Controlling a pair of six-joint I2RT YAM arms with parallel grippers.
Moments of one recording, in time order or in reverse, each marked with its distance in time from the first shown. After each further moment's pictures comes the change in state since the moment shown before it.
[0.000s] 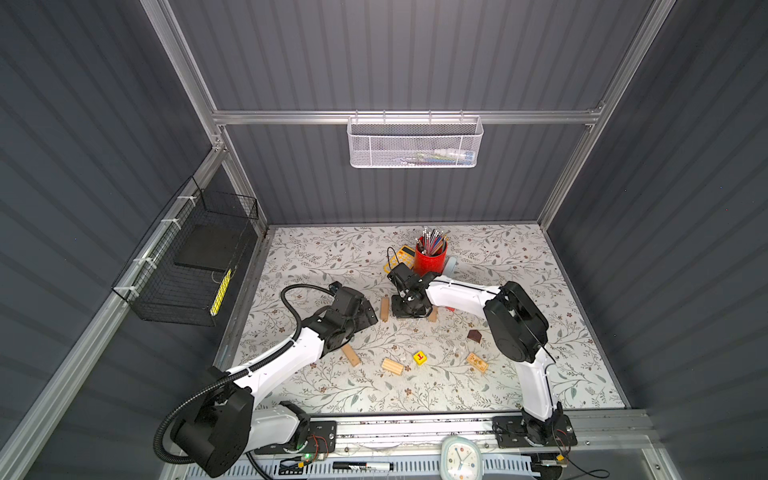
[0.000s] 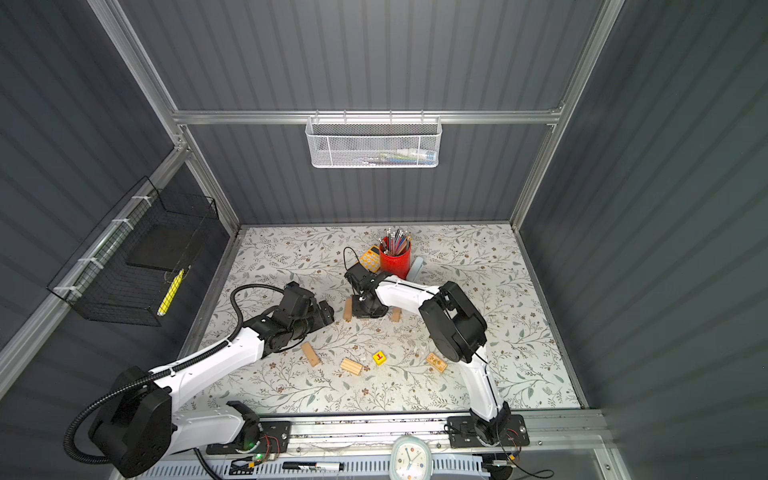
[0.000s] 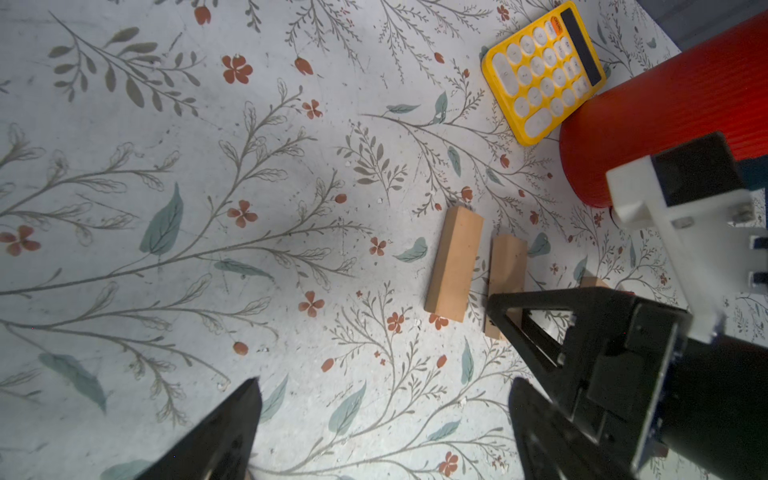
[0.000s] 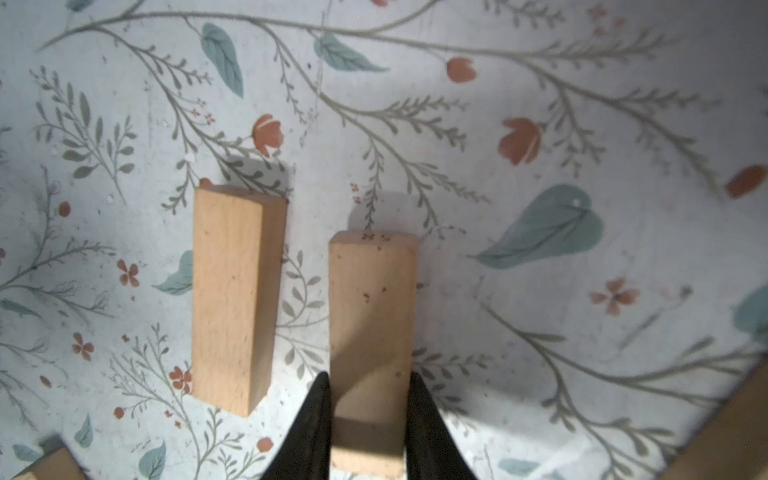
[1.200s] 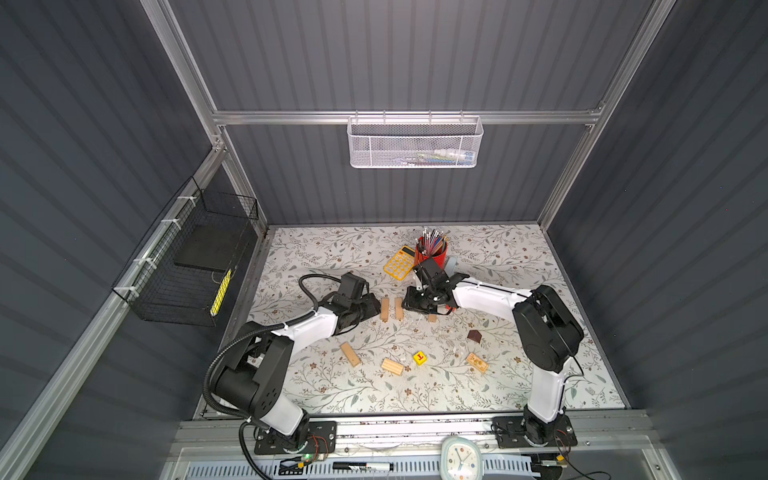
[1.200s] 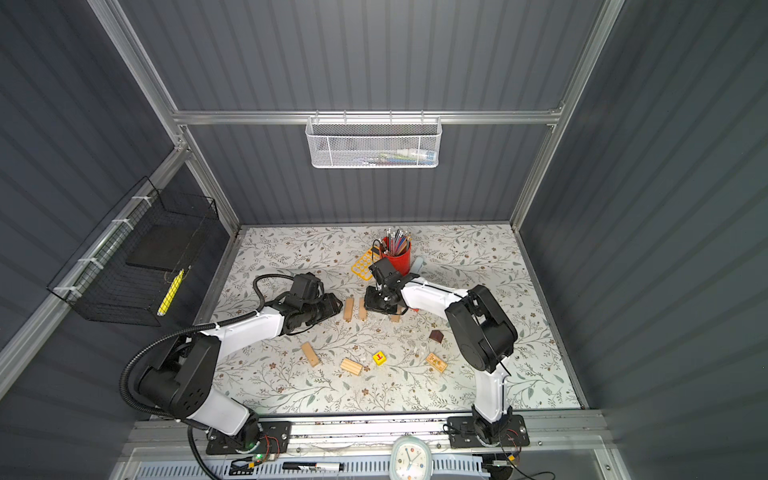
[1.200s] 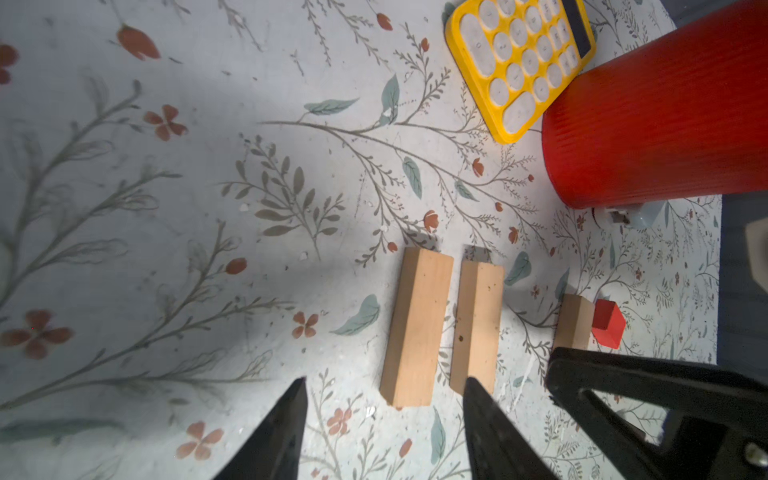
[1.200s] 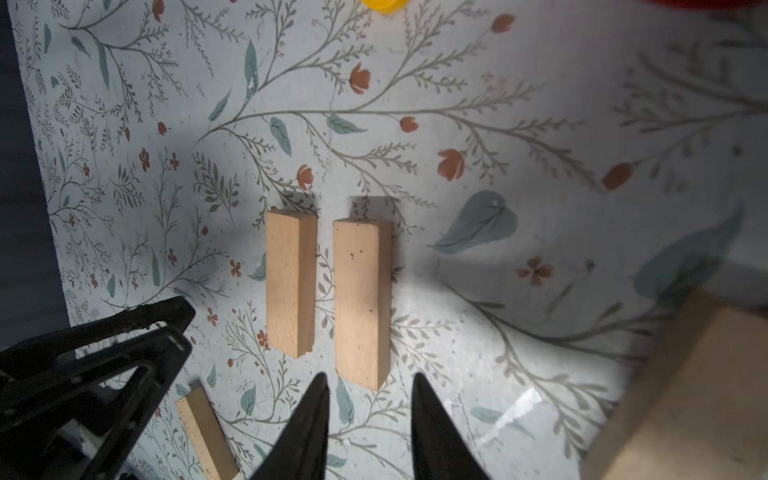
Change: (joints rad) left arm 0.099 0.325 0.105 0.233 0.253 0.086; right arm -0.112 -0.193 -0.264 0.271 -0.200 0.081
